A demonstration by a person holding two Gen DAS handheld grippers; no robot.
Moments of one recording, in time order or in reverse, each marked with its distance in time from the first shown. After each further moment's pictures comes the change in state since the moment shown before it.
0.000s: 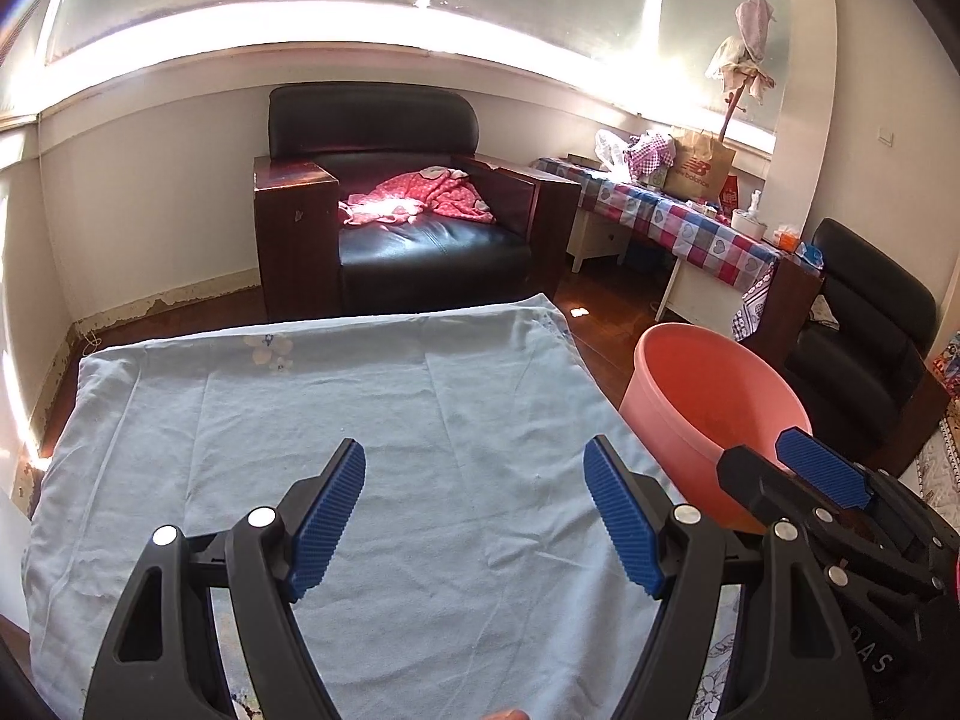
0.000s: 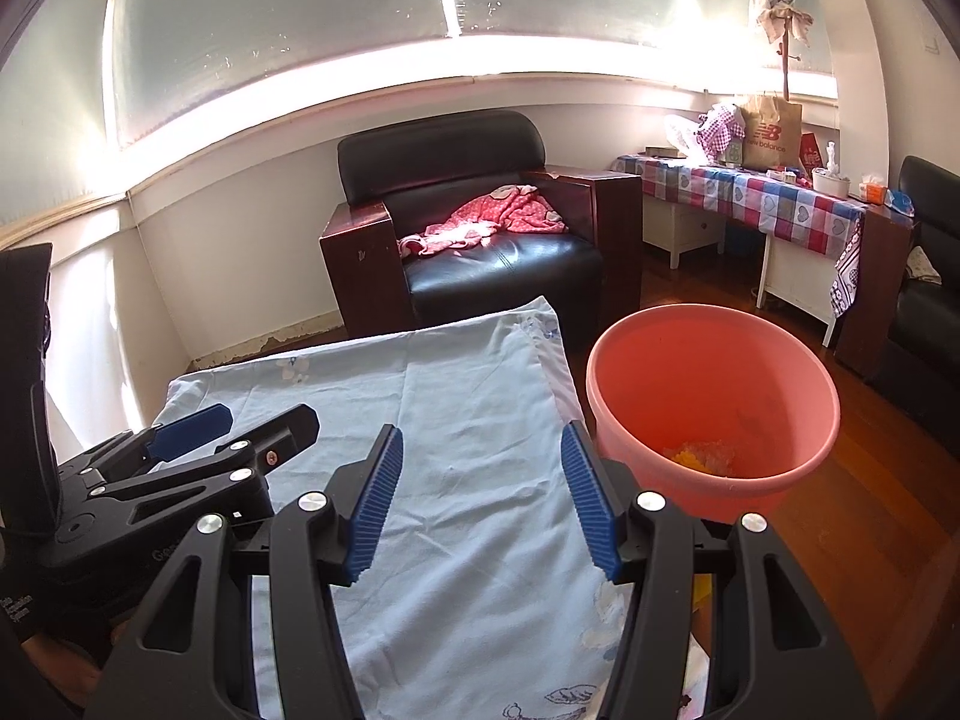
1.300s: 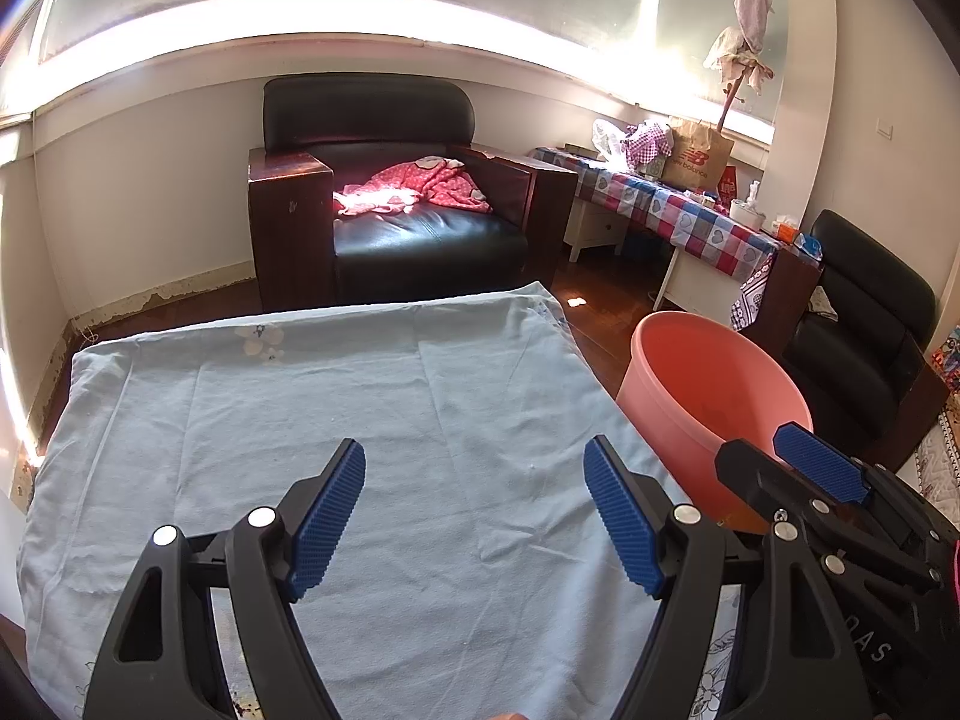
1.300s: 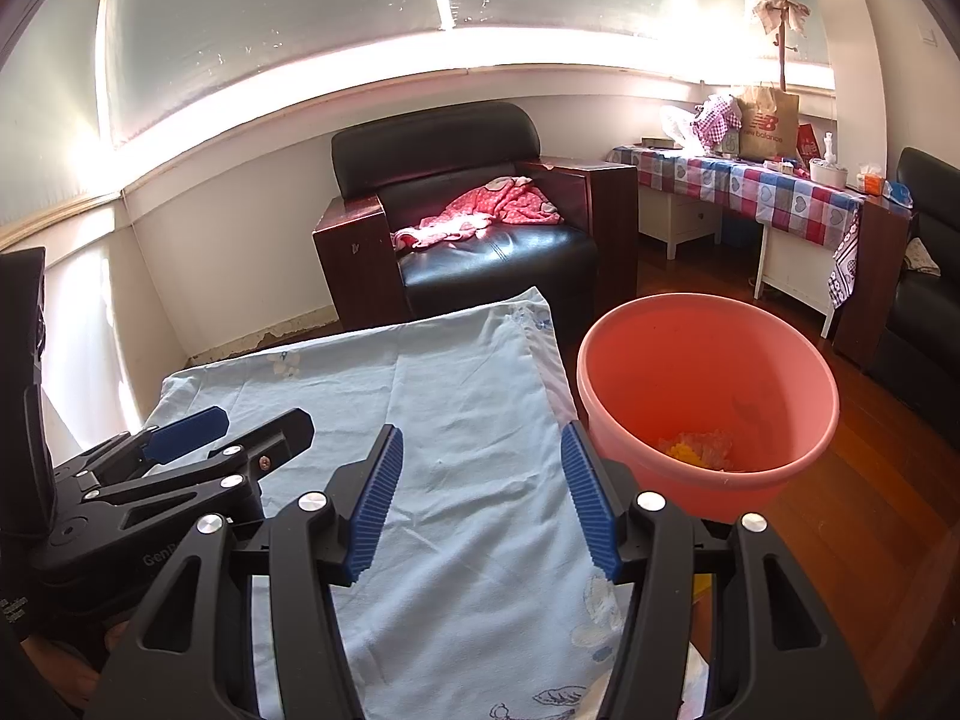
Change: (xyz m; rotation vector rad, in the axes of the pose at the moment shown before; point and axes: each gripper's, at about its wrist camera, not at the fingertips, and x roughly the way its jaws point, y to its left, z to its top) left arm 0.004 -0.005 -0.003 0.005 0.019 -0.003; right arm 0.006 -0.007 -0.005 0.011 0.019 -0.005
